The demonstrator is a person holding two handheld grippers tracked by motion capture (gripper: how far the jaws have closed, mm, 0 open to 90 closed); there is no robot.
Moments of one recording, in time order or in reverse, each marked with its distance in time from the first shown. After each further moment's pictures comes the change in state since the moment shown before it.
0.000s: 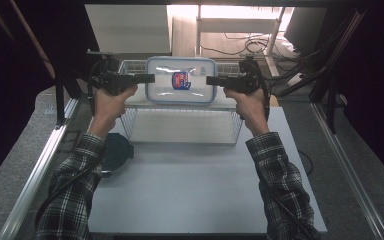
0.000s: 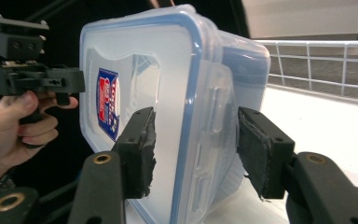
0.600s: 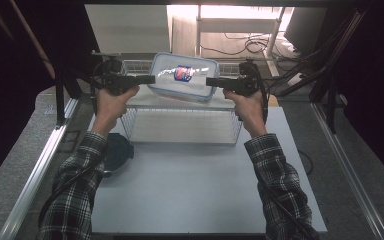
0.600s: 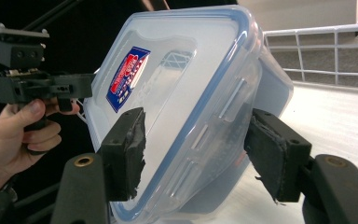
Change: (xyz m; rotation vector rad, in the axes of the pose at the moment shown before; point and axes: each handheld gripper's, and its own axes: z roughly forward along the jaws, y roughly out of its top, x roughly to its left) left arm 0.011 -0.002 0.009 0.023 0.029 -0.003; right arm -0.010 -0.007 0.006 -0.017 -0.002 0.055
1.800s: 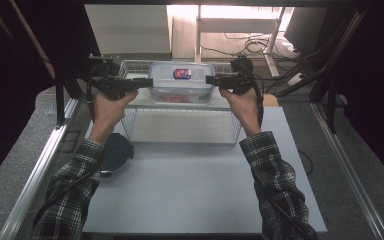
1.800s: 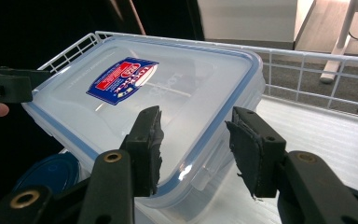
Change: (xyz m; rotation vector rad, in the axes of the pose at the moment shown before) left arm -0.022 -0.008 -0.013 -0.009 0.081 0.033; right arm 0.025 0.009 0.007 0.023 -0.202 -0.128
